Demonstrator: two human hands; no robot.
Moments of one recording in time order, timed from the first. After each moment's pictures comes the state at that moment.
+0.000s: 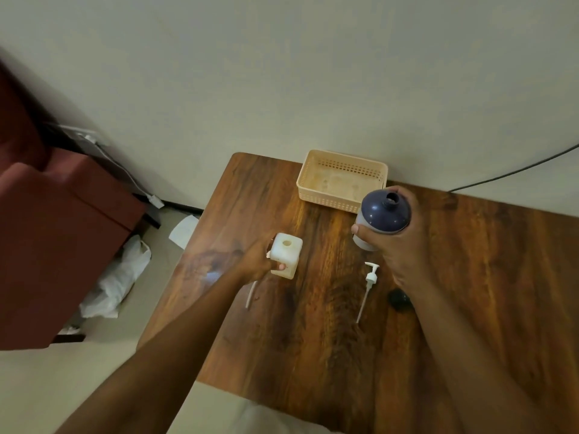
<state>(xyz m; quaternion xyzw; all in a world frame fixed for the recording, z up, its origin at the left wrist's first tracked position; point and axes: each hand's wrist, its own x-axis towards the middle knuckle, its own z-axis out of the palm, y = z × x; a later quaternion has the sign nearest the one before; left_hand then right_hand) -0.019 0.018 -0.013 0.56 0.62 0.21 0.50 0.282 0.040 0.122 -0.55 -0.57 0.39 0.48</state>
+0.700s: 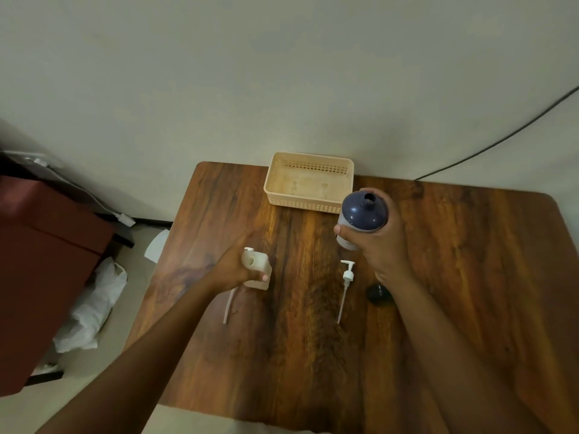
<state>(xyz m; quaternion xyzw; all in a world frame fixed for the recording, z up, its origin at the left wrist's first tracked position) -0.006 0.042 -0.007 0.61 0.61 0.17 0.48 0.309 0.053 0.107 -0.57 -0.52 0.40 0.49</state>
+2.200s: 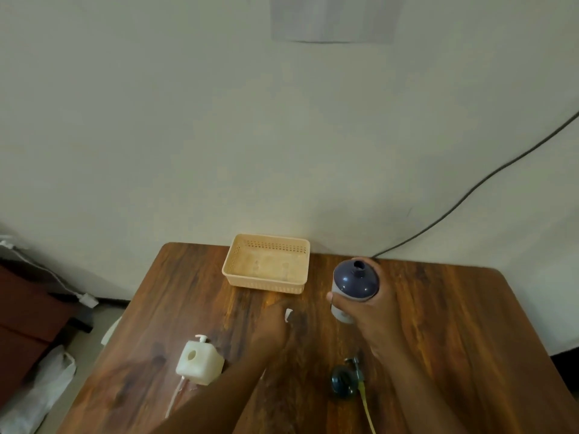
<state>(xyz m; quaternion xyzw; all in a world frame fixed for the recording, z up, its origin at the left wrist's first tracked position) 0.211 0.108 0.004 0.63 0.69 0.14 0.33 0.412 0.082 0.125 -0.60 -0.51 0.38 0.49</state>
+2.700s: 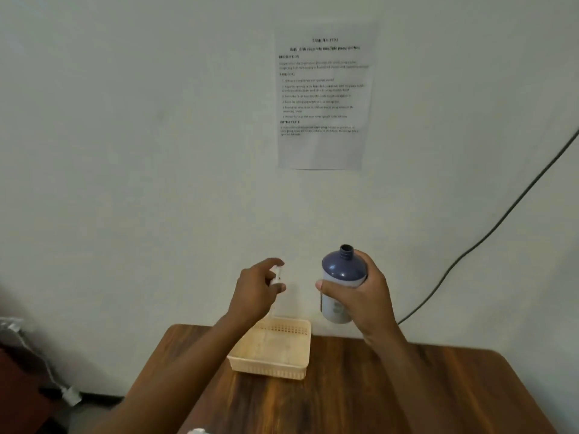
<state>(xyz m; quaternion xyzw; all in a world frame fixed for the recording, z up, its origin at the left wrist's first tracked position) 0.175 0.168 0.261 0.66 0.61 0.38 0.22 0.389 0.119 0.291 -0.51 -0.56 0.33 0.57</state>
